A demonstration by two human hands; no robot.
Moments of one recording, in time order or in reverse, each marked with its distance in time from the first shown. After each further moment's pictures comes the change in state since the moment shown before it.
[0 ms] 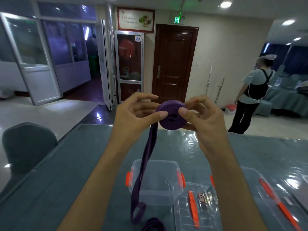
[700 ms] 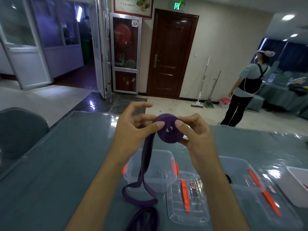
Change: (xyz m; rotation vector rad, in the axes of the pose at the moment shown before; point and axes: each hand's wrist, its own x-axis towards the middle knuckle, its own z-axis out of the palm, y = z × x) left_hand -0.038 -0.037 0.000 -0.073 -0.011 -0.153; right_hand -0.046 0.038 0.006 0.093 0.082 0.248
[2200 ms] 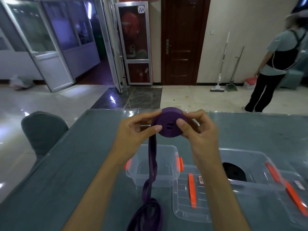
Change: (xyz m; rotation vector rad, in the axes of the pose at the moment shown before) left_hand 0.024 -0.017 0.062 0.144 -0.076 -0.035; right_hand 0.034 0.017 -0.074 0.026 0.026 -0.083
